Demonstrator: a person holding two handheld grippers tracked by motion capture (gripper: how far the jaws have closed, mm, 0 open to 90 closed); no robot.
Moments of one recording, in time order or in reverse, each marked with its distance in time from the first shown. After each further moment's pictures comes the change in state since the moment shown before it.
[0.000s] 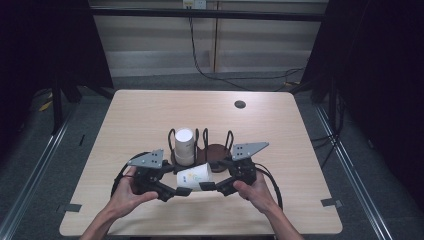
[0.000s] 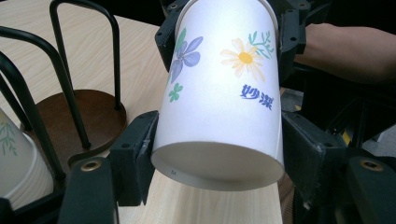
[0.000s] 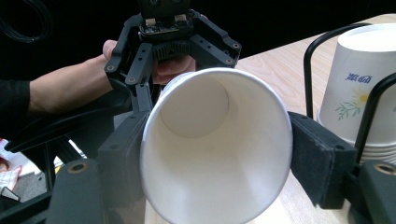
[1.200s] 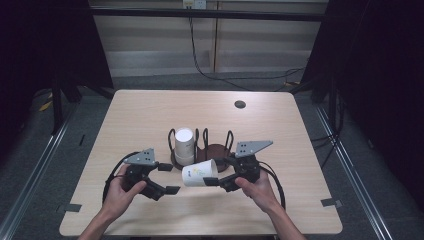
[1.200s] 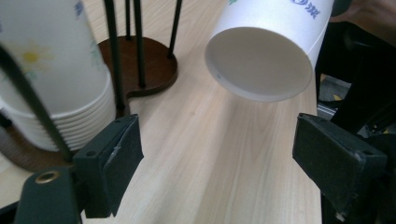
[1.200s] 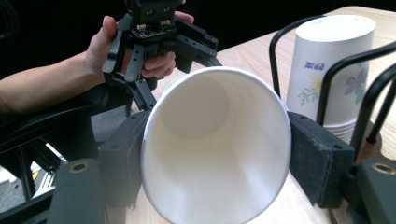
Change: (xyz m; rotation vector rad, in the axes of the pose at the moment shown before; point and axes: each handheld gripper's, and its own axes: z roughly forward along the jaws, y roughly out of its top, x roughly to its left) left arm 0.015 -0.021 -0.021 0.111 0.167 -0.102; right arm -0.005 0.000 -0.009 0.024 -0.095 0.025
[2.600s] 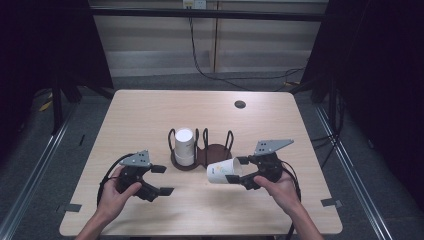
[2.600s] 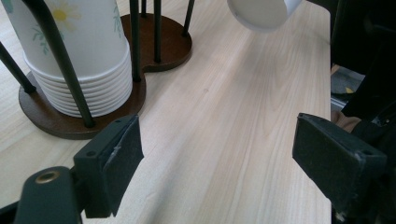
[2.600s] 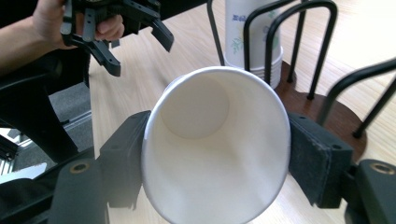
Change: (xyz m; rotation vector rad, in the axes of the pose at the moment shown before) left arm 0.002 -0.010 -0.009 0.050 0.038 -0.008; right arm -0.006 -0.006 -0.051 0.132 -0.183 0.029
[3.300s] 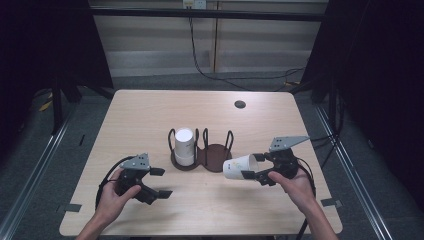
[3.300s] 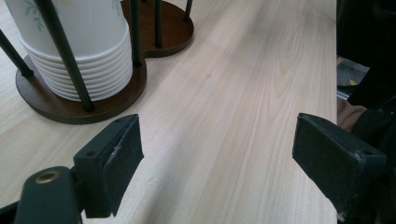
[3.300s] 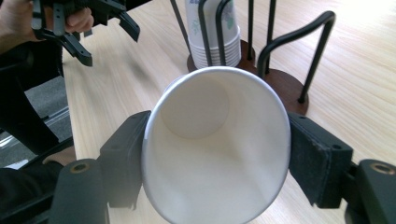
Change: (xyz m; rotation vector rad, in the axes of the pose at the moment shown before) left arm 0.000 -0.009 0.001 0.020 0.009 0.000; right arm -0.018 -0.006 -0.033 0.051 -0.086 0.031
